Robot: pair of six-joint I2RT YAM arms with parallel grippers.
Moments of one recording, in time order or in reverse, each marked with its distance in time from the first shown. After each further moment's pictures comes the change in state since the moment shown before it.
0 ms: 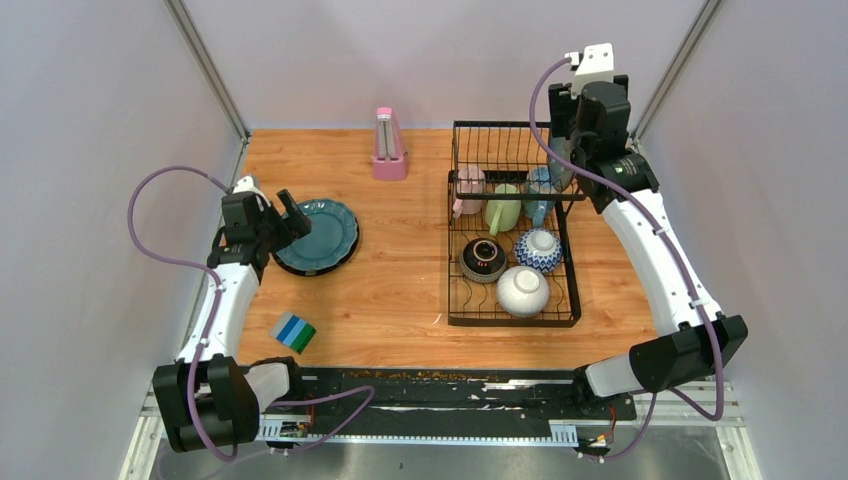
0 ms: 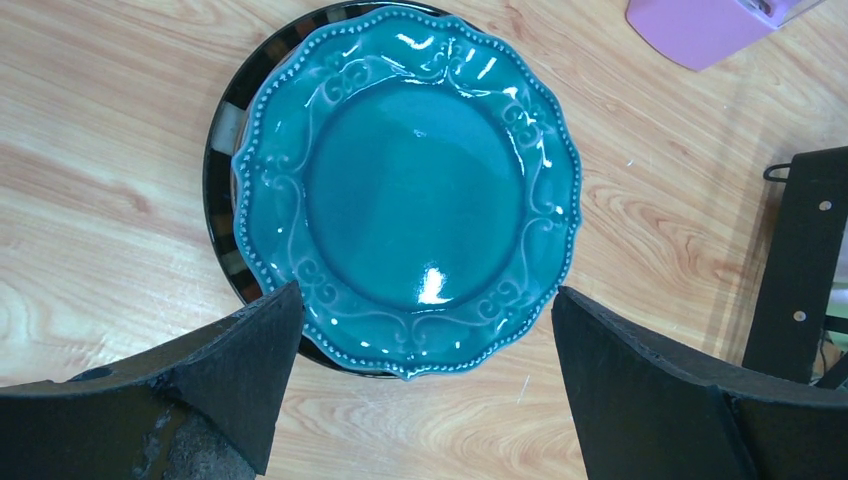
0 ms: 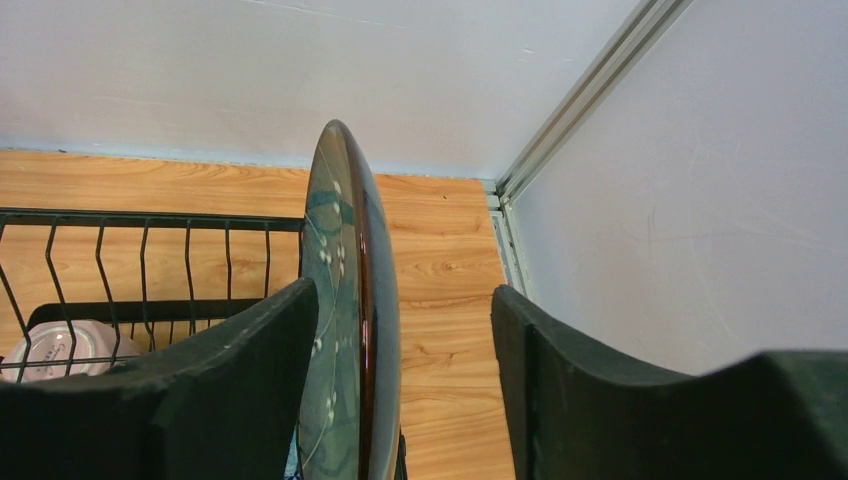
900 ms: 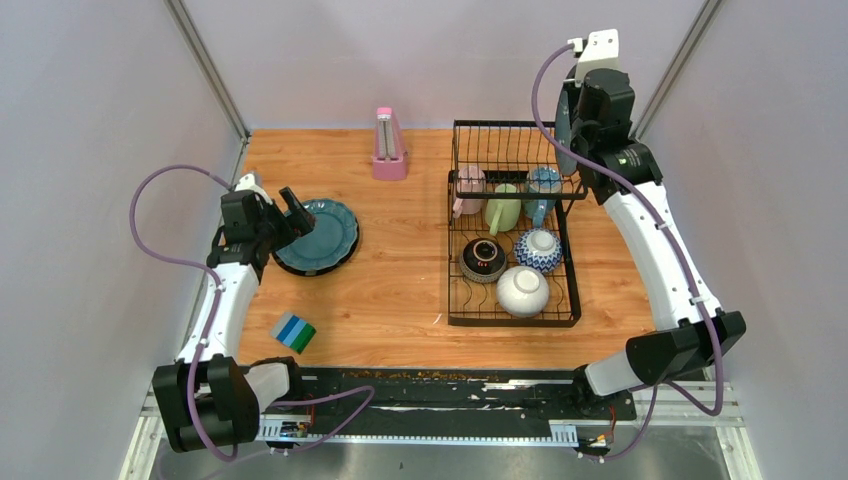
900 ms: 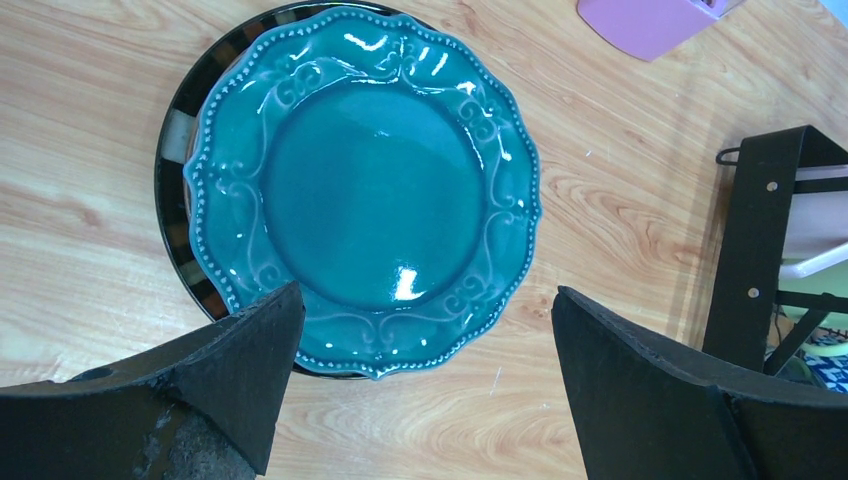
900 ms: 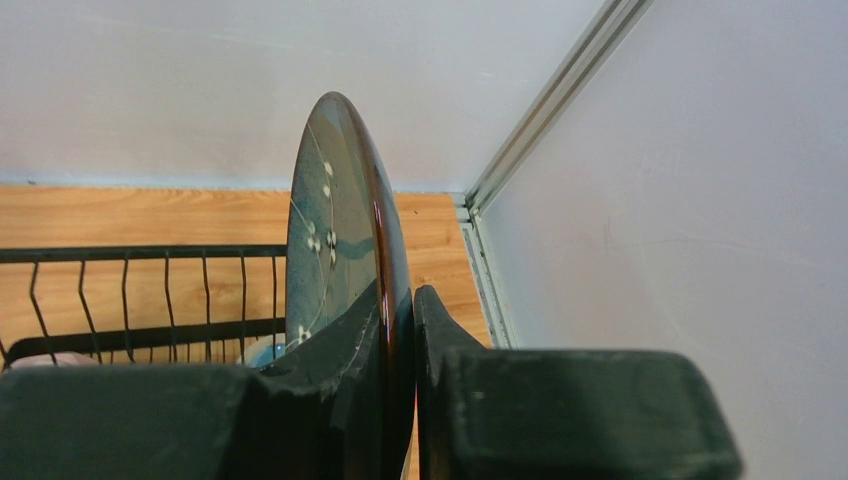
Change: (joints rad) left arm 0.000 0.000 0.005 0.016 0.074 -0.013; right arm 0.012 0.037 0.123 -0.049 0.072 -0.036
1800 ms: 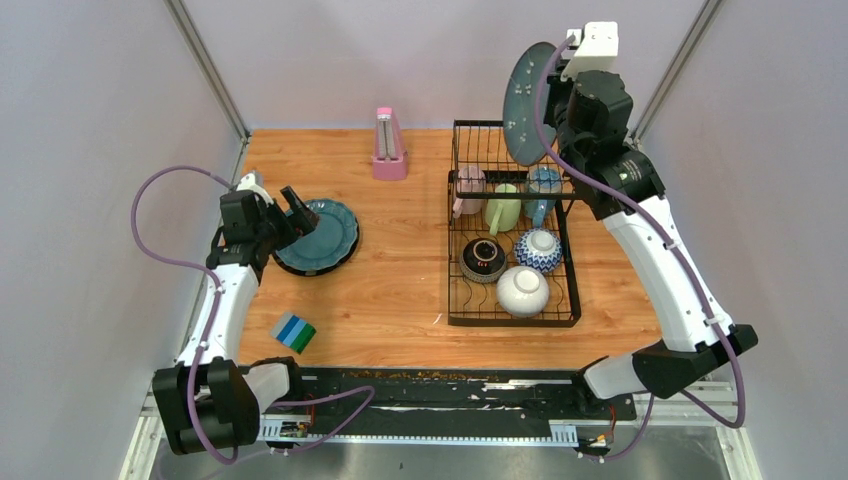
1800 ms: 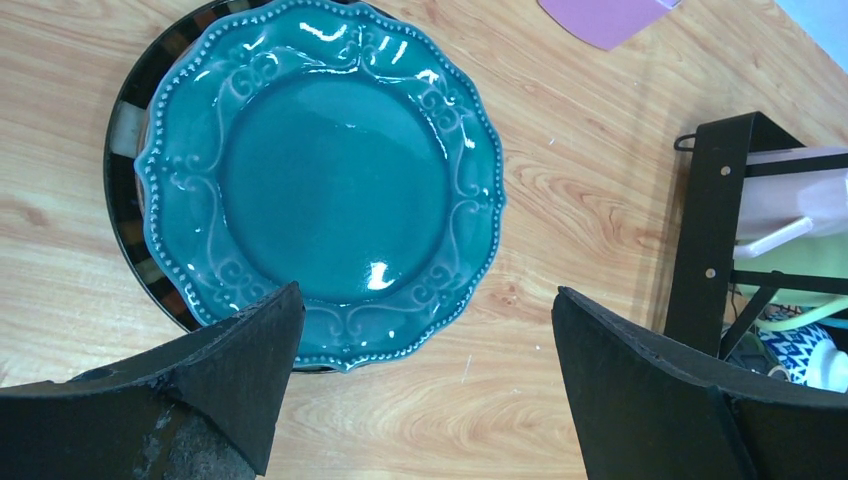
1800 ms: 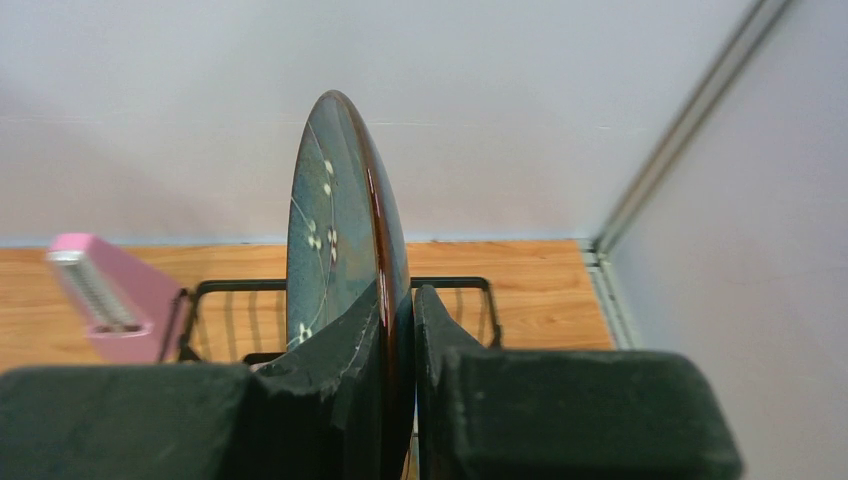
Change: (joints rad) left arm 0.000 -0.011 0.000 0.002 0.065 -0.031; right arm 0.186 -0.052 0.089 -0.022 -0.010 0.212
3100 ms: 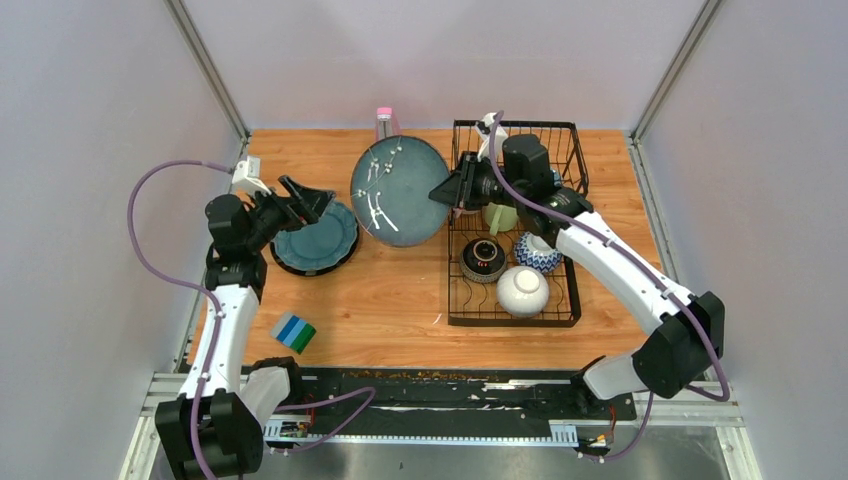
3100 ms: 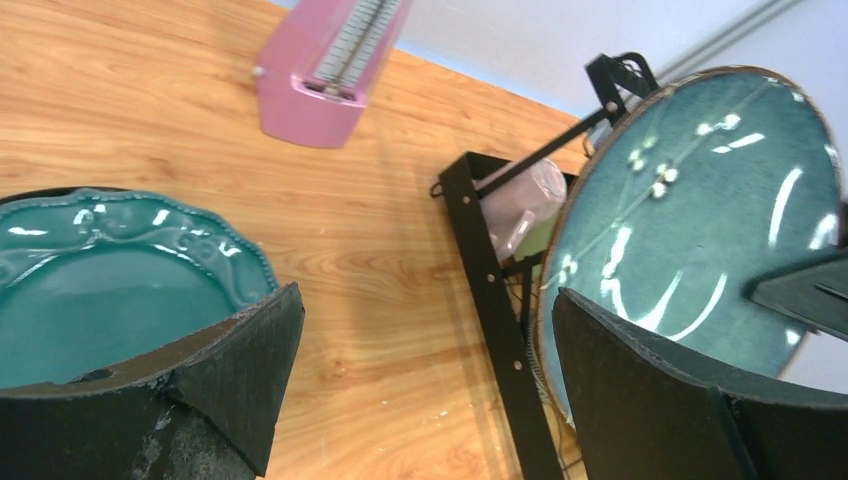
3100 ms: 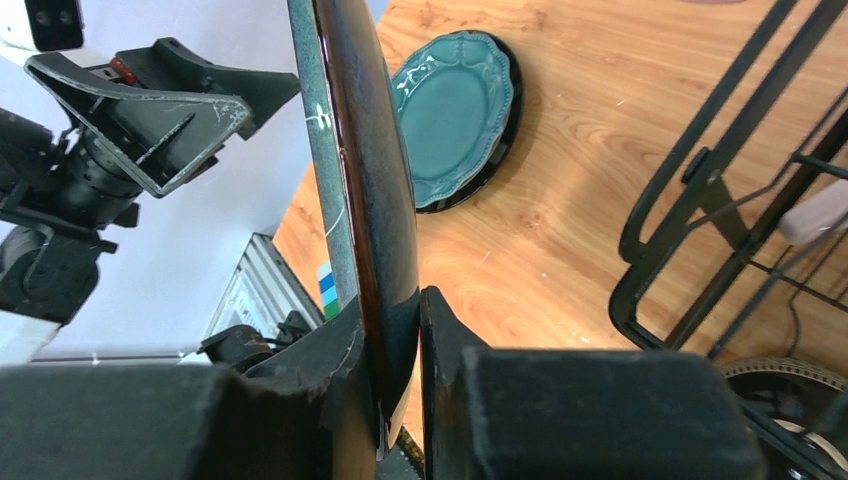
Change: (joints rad) left arm -0.001 -0.135 -0.090 0.425 0.368 -0.140; right arm 0.096 0.018 -0.502 0.208 -0.963 0.641
